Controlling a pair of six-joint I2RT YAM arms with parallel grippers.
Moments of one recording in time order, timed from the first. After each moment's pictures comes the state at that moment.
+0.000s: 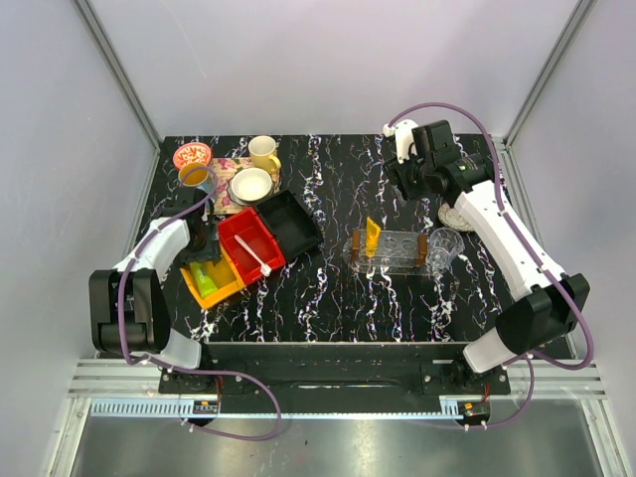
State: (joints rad) left arm 0.01 1.48 0.98 -0.77 -0.20 -0.19; right arm 0.38 1.53 1.61 -0.85 0.04 -0.20
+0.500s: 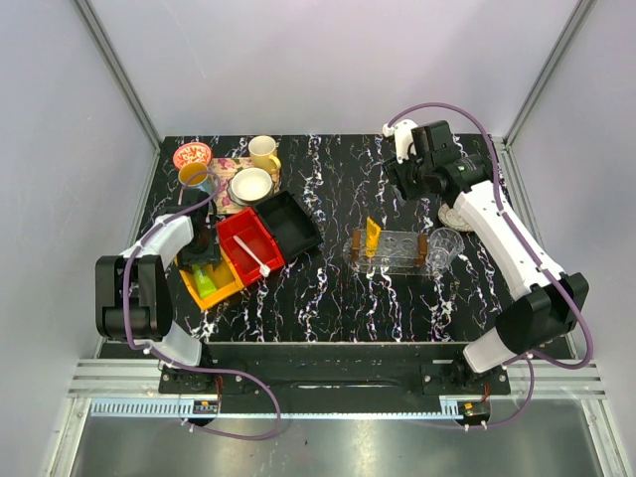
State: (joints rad) left arm 0.02 1.56 0.99 -0.77 -0.21 -0.20; right arm 0.38 1.54 1.60 -0.83 0.03 -0.20
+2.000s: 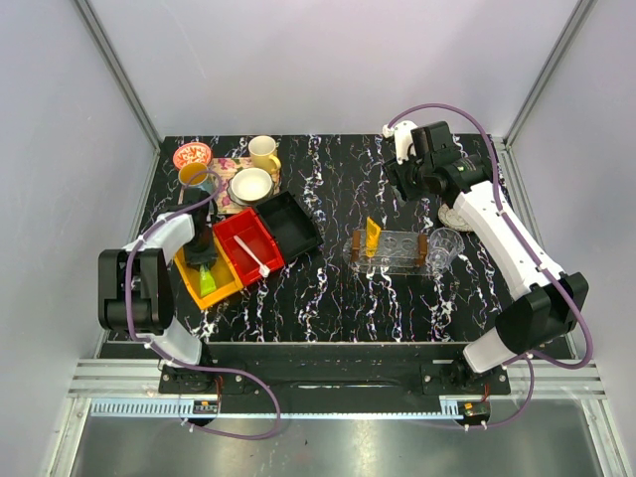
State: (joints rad) left arm 0.02 1.61 0.99 -0.73 -0.20 -0.20; right arm 0.38 1.54 1.59 -0.83 0.03 -0.20
